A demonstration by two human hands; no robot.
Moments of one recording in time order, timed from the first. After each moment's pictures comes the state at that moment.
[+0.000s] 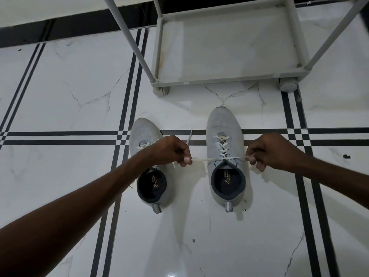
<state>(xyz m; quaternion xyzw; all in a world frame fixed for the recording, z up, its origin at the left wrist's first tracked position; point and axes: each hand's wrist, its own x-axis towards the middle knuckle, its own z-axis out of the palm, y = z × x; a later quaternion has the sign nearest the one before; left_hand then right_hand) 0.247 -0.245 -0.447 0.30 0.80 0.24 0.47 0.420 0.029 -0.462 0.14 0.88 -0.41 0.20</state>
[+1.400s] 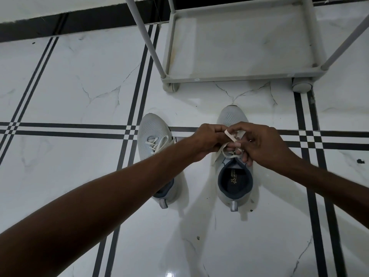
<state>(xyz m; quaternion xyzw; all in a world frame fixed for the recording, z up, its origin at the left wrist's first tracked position) 0.280 -0.169 -0.460 0.03 0.65 0.55 0.53 0.394 -0.030 -0.436 0.17 0.81 -0.56 0.03</state>
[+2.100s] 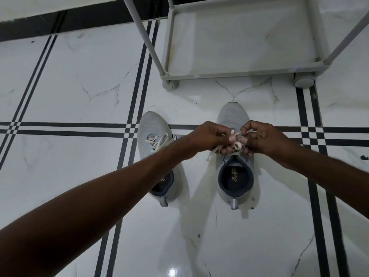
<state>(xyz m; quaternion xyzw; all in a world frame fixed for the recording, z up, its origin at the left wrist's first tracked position) 0.276 -0.182 -0.447 0.21 0.69 0.46 0.52 0.393 -0.003 -0.461 0.21 0.68 -0.69 0.14</state>
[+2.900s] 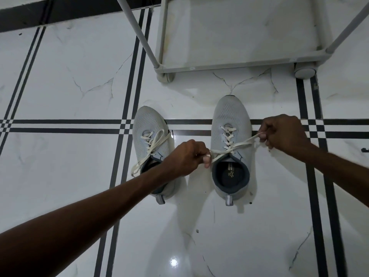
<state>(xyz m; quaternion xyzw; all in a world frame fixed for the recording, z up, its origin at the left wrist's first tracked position) 0.297 -0.238 -0.471 0.35 0.81 0.28 0.38 0.401 0.039 -0.492 0.27 0.86 -0.43 0.07</state>
